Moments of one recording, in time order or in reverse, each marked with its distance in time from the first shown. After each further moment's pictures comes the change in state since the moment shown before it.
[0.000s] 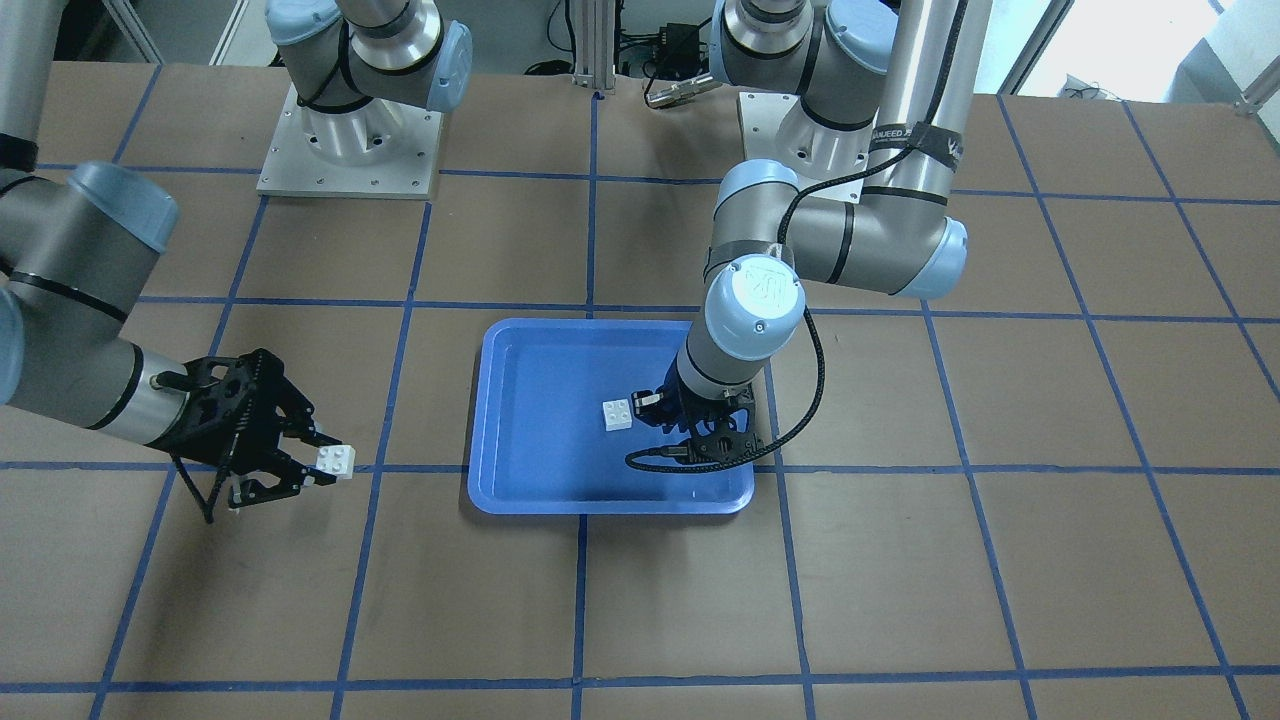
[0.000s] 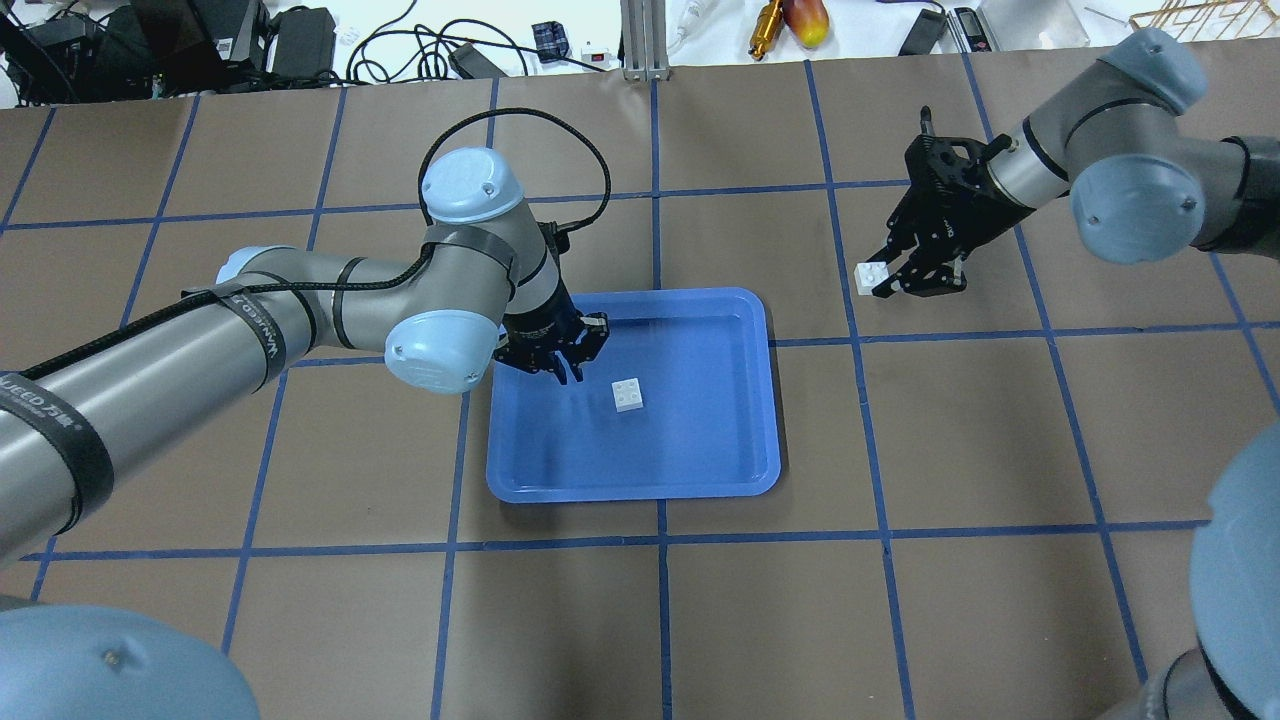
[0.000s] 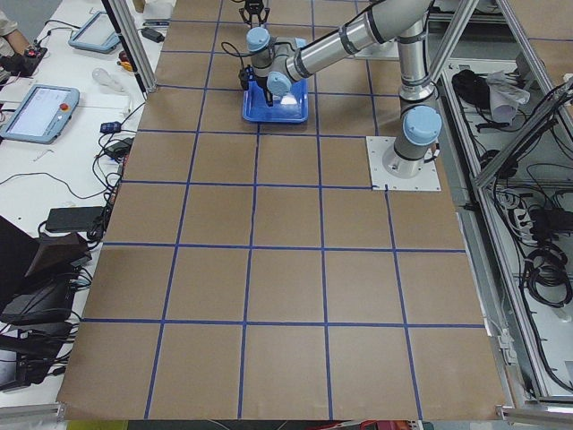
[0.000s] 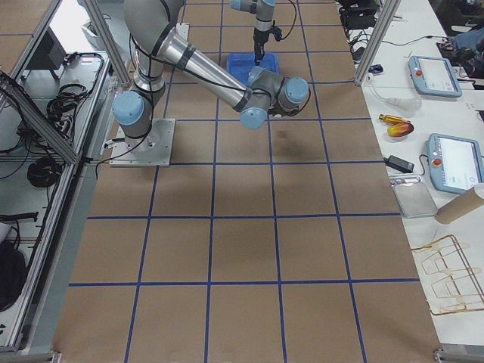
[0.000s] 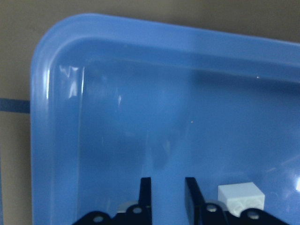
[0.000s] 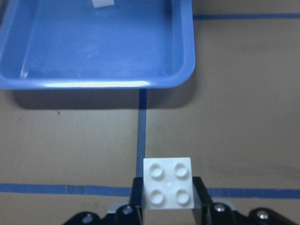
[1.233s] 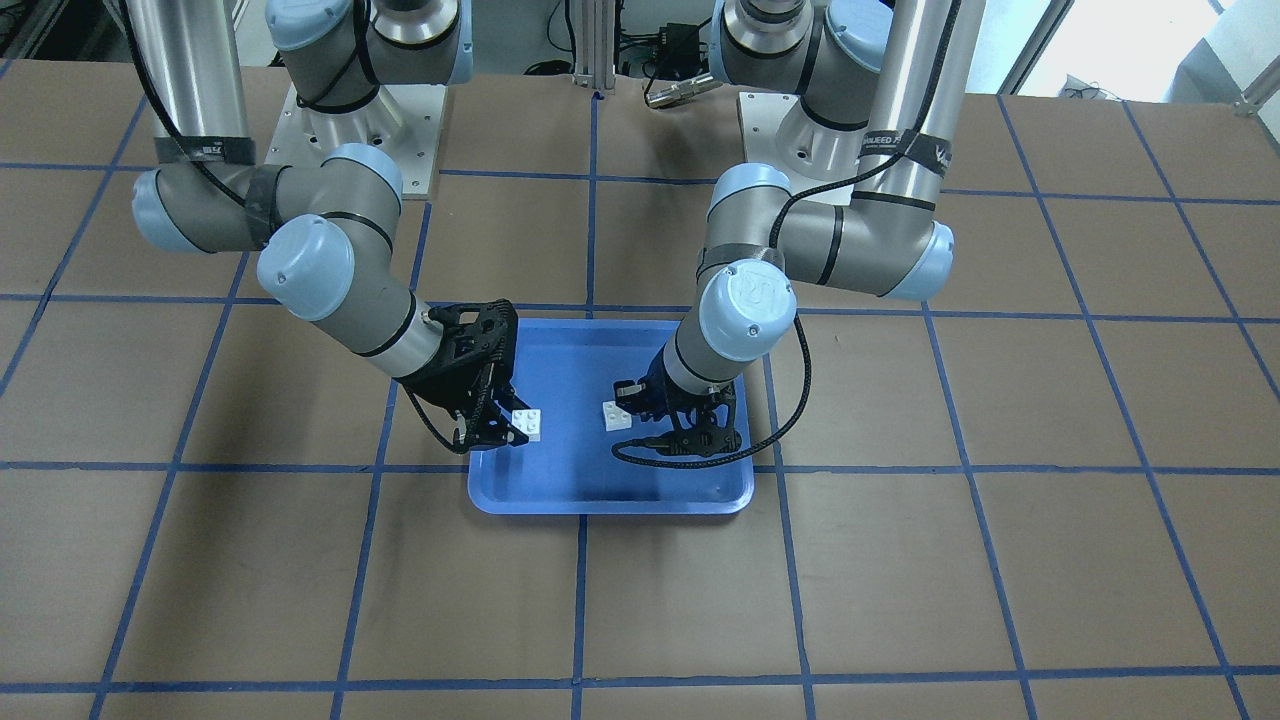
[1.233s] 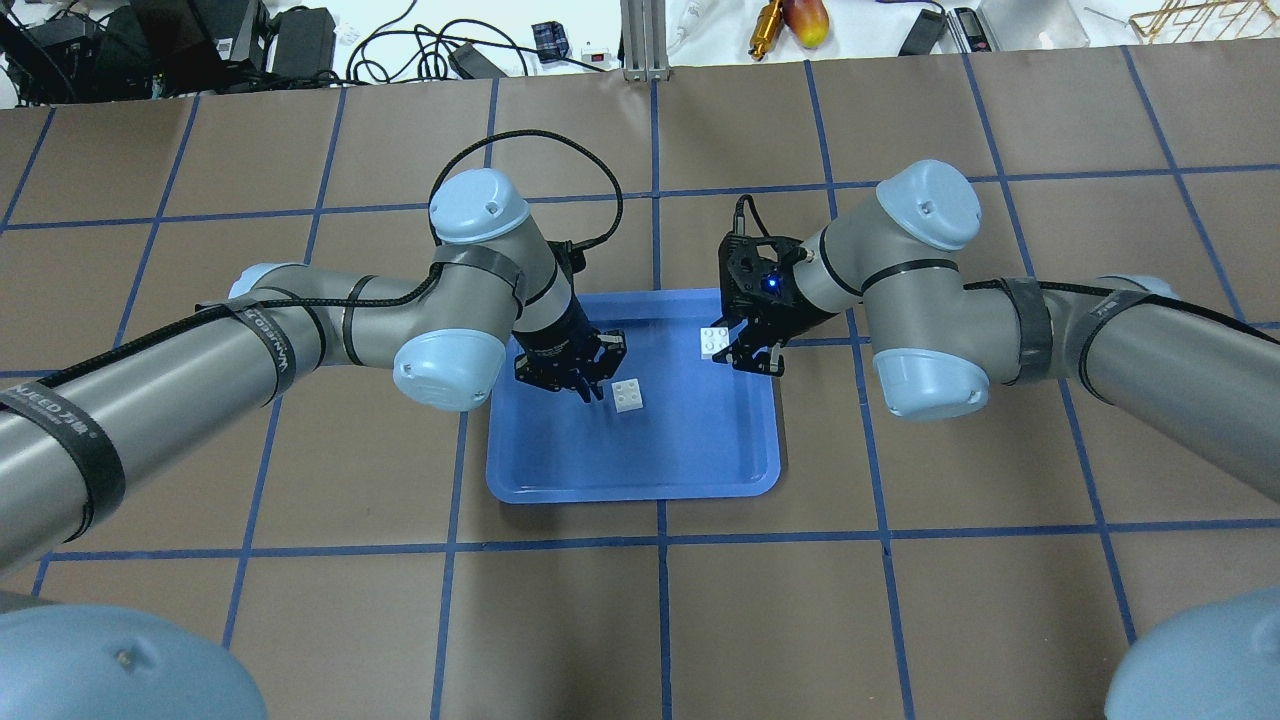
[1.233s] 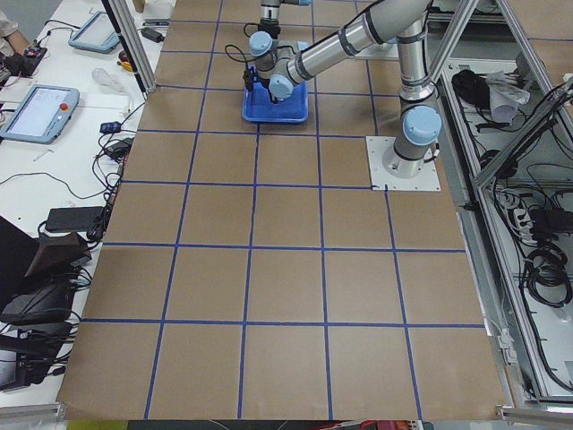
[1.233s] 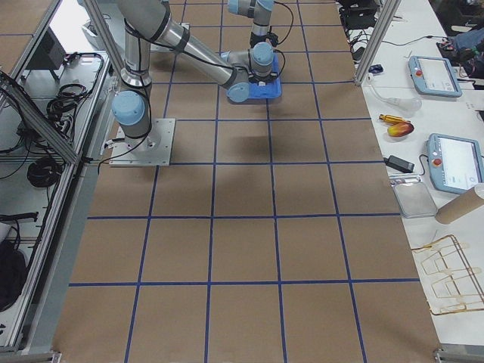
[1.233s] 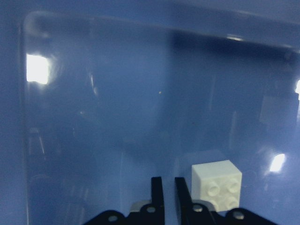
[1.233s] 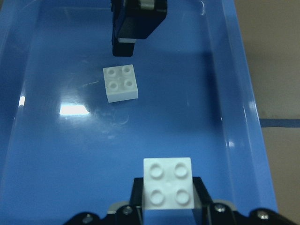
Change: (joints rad) left arm -0.010 -0.007 -0.032 0.022 -0.075 0.008; right arm 0.290 -0.027 0.272 -0.551 0.011 0.410
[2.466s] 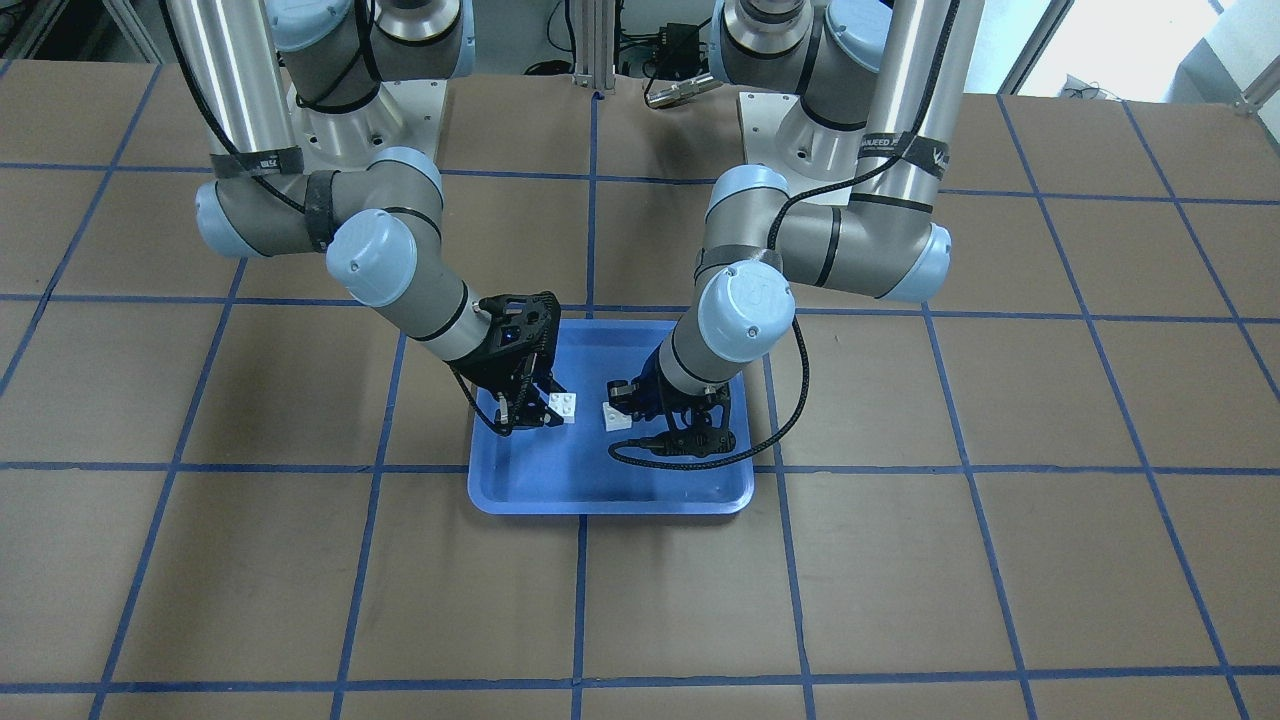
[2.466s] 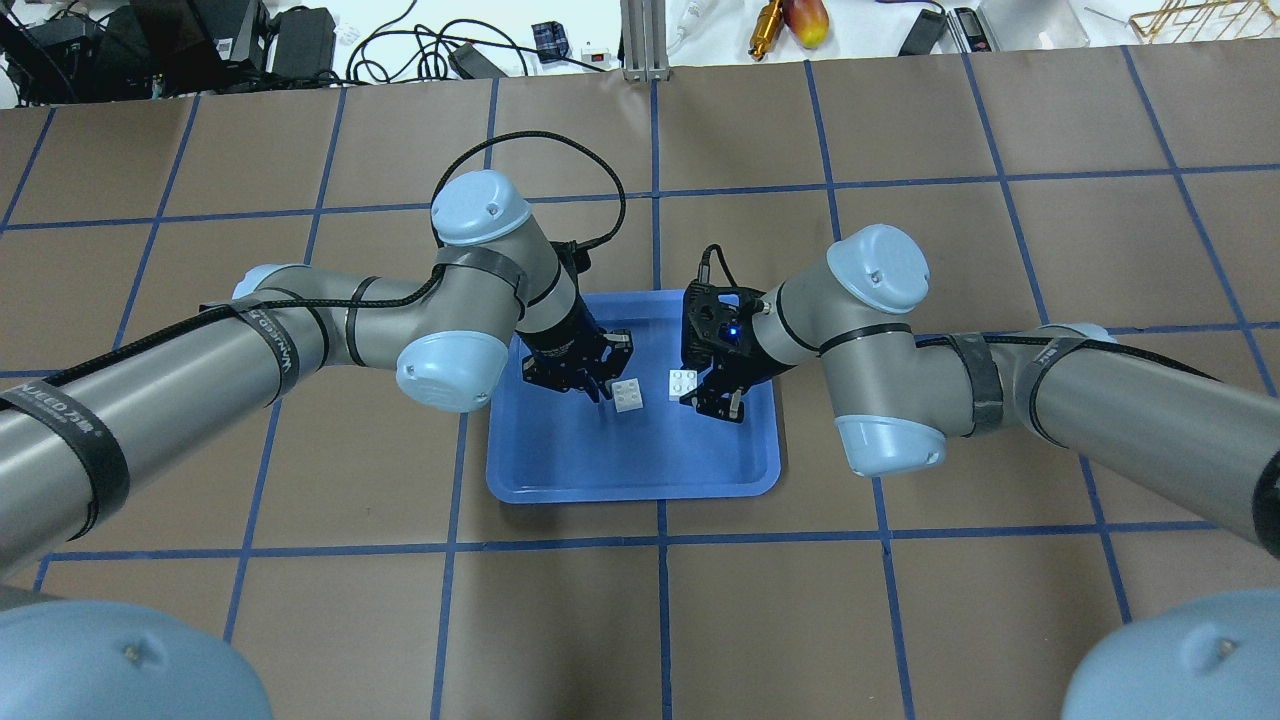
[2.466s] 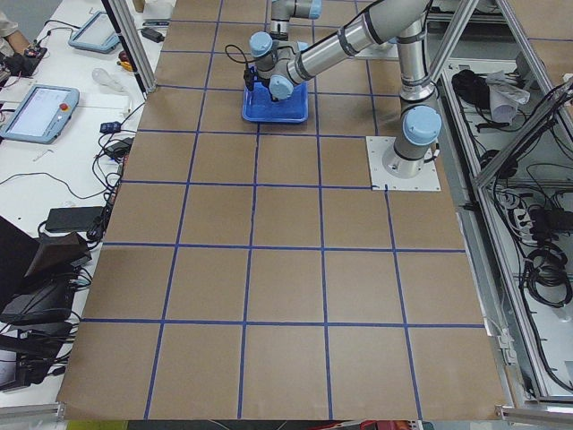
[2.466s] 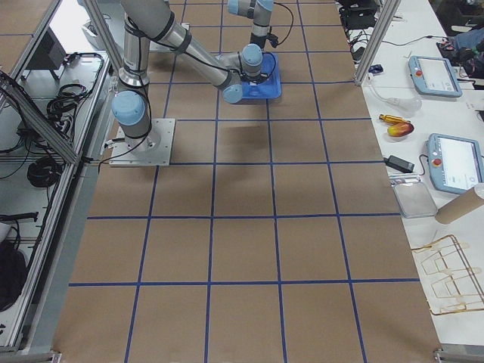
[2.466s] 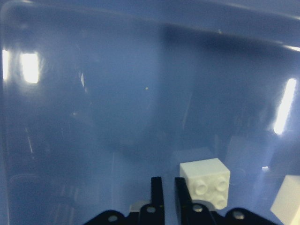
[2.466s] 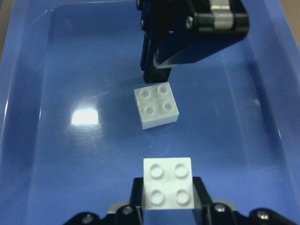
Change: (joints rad) left arm -0.003 -0.005 0.003 0.008 -0.032 -0.007; right arm 0.074 0.036 0.076 -0.146 -0.004 0.143
